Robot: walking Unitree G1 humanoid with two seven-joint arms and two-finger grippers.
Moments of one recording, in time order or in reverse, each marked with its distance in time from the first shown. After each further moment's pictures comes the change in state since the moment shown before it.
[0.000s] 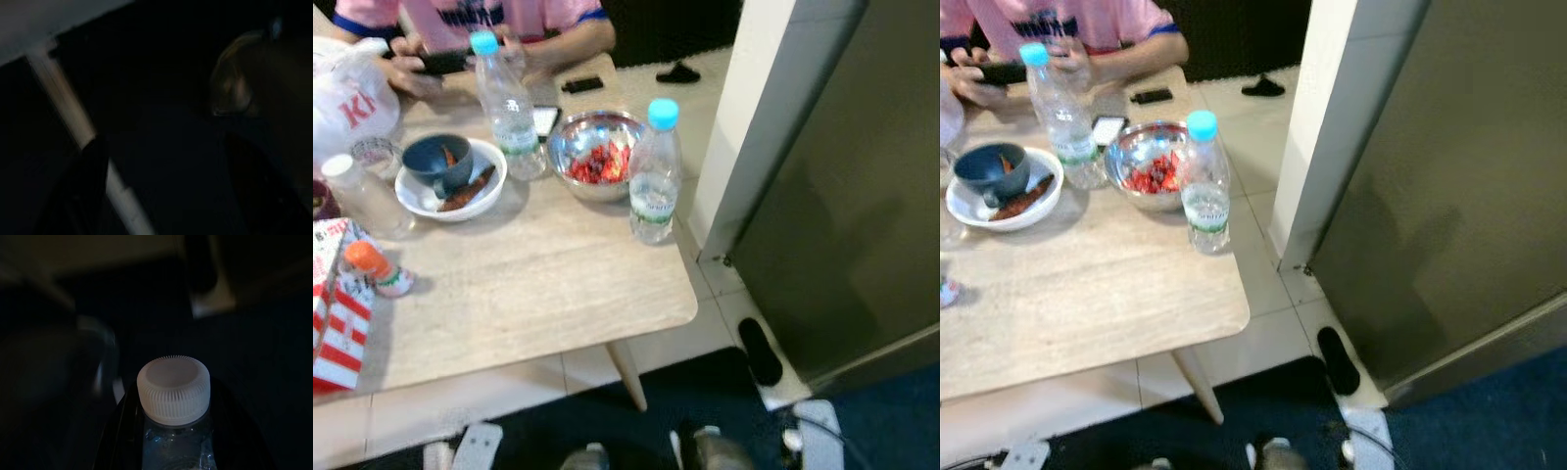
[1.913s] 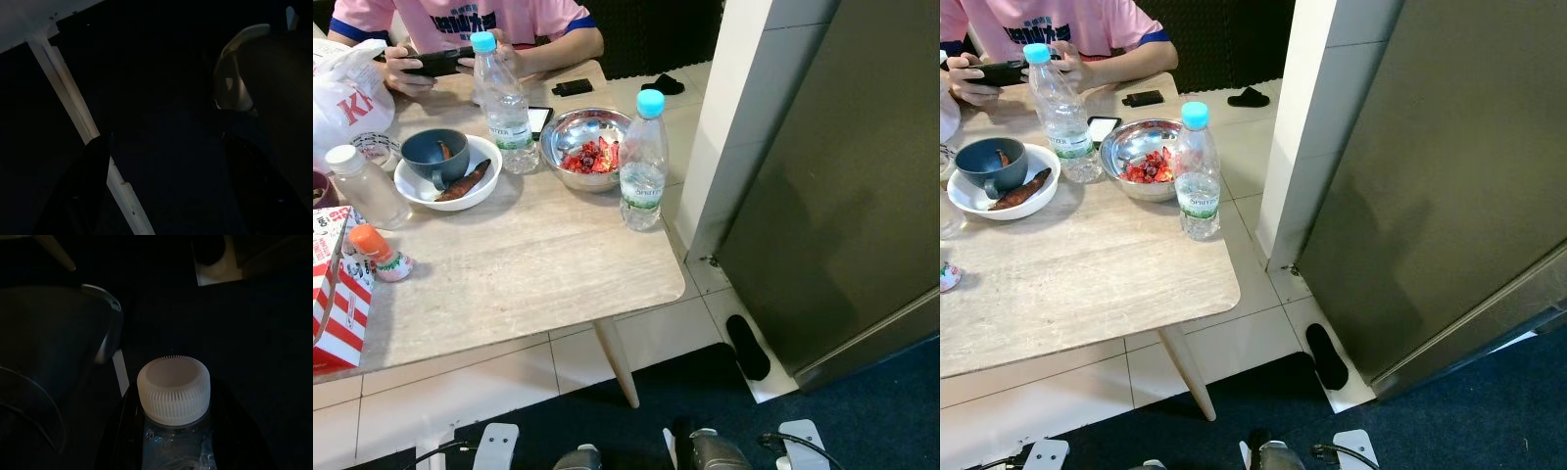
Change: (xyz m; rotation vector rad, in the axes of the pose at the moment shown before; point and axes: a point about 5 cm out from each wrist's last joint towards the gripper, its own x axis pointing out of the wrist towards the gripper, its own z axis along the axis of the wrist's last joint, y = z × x) left arm 0.011 -0.007 -0.003 -0.010 0.061 0.070; right arm 0.001 0.003 -0.001 -0.030 0.031 0.016
